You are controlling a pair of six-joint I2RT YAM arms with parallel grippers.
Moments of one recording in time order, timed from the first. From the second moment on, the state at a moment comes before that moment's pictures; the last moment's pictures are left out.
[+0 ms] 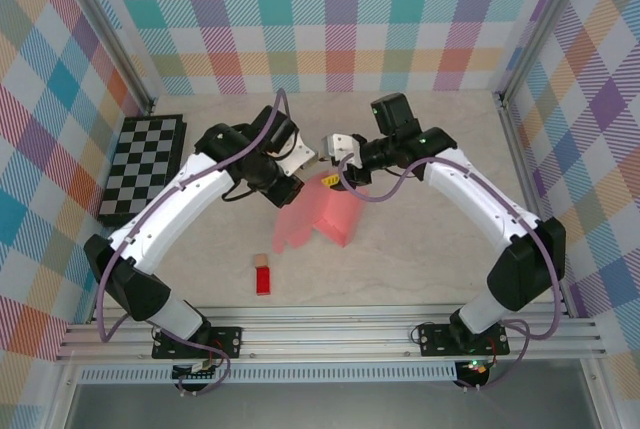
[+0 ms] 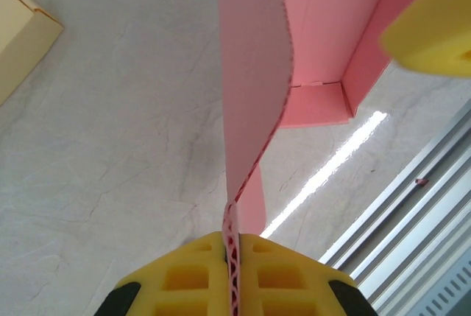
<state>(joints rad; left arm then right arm) -0.67 1.55 1.70 -1.32 0.11 0.11 0.56 1.58 1.48 -0.68 -0.76 -0.98</state>
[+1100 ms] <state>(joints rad) -0.68 1.51 1.62 -1.27 0.11 0.10 0.58 1.62 1.45 -0.71 -0.76 -1.05</state>
